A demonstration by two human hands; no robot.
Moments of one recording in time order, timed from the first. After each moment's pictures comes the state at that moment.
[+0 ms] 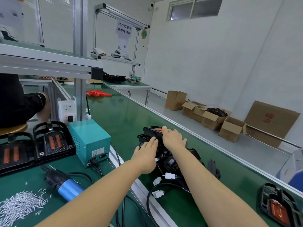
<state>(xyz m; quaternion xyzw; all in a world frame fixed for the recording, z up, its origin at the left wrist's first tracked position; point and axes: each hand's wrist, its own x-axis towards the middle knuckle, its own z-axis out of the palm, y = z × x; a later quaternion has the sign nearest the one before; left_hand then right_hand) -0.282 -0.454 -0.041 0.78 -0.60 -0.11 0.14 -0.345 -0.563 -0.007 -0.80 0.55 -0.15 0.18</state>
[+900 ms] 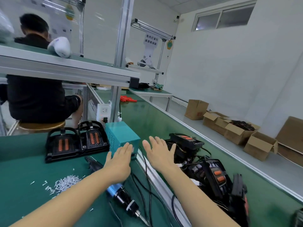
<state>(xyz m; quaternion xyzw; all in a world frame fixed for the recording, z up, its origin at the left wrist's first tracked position) -0.214 -0.318 -0.045 0.88 -0.44 -0.09 0.14 -0.294 -0.443 -0.027 -0.92 0.35 -0.10 0.10</state>
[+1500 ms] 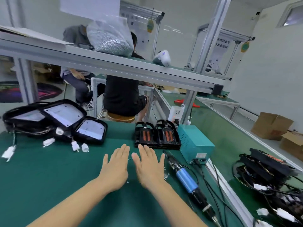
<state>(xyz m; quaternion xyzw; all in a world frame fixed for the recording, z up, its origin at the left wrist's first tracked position) -0.152 -0.101 -0.091 0.95 -0.22 -0.03 0.20 -0.192 -0.222 -0.080 -0.98 0.12 -0.03 0.16</state>
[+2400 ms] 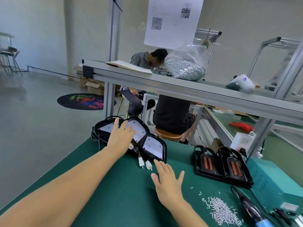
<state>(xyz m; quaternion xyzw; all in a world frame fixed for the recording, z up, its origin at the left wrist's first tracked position) 0.000 0.087 -0.043 0.96 -0.13 0.20 -0.14 -0.122 -0.096 -0.093 -0.98 -0.01 -0.03 0.19</state>
